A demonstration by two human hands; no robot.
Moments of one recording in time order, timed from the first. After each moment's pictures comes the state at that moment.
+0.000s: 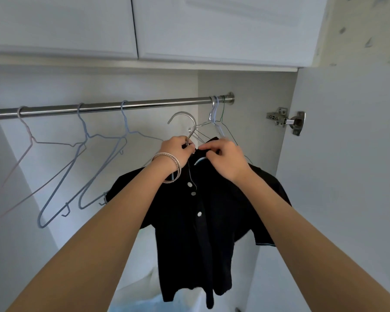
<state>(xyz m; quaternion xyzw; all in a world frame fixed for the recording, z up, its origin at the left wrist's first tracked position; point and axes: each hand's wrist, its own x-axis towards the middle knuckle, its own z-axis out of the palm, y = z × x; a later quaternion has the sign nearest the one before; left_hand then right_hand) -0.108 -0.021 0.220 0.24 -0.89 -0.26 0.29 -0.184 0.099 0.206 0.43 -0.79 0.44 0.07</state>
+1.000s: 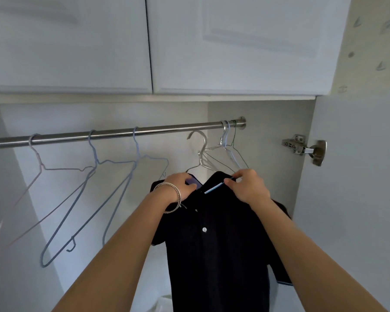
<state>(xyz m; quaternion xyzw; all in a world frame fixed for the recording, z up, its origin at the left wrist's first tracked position) -0.122 -0.067 0.206 0.26 -0.93 -0.21 0.13 -0.229 0.080 0.200 0.26 -0.88 0.40 0.00</state>
